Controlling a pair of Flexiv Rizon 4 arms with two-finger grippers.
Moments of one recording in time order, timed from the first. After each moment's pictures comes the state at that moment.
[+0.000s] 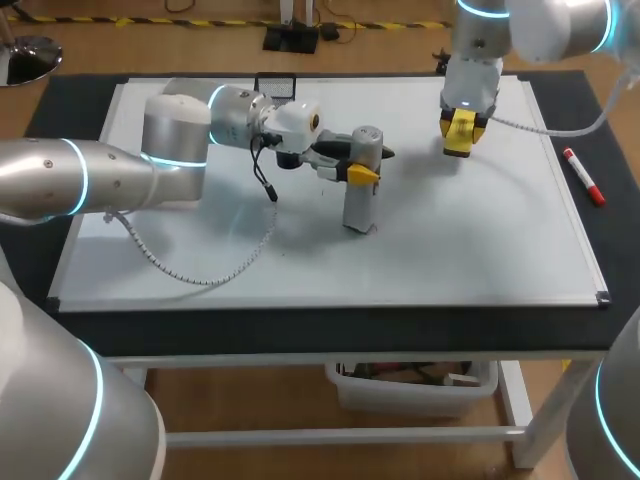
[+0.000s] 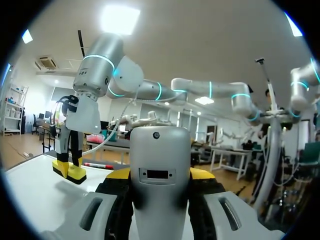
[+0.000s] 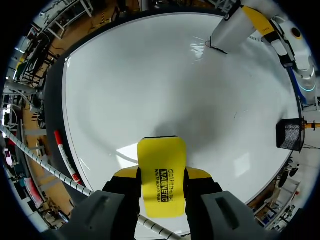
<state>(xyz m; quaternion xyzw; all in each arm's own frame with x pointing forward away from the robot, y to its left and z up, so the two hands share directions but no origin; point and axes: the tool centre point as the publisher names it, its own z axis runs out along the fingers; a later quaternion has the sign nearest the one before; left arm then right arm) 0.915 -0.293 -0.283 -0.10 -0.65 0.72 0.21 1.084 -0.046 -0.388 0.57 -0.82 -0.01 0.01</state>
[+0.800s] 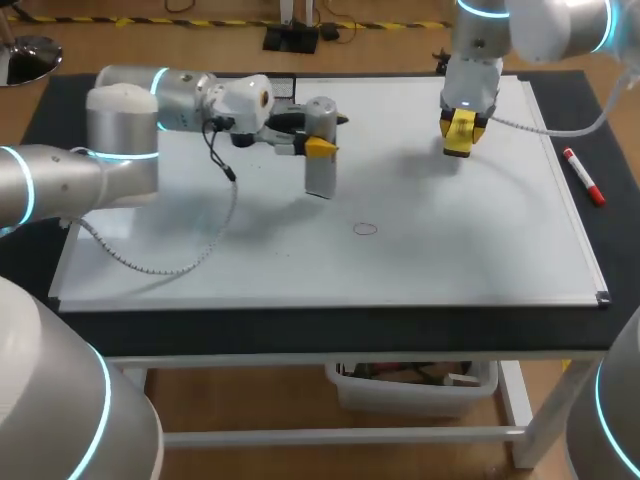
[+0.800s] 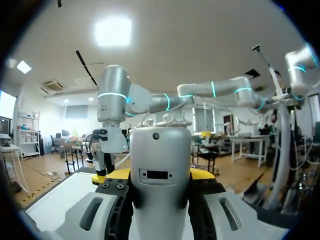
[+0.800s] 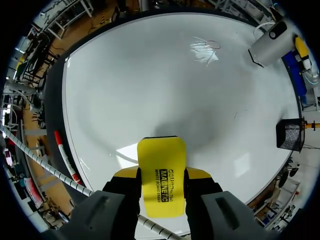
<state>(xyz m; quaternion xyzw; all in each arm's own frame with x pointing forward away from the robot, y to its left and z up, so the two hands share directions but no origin) 0.959 -0.214 -0.249 -0.10 -0.66 0.74 0.09 1.084 -0.046 -0.388 0.57 -0.82 -0.01 0.01</state>
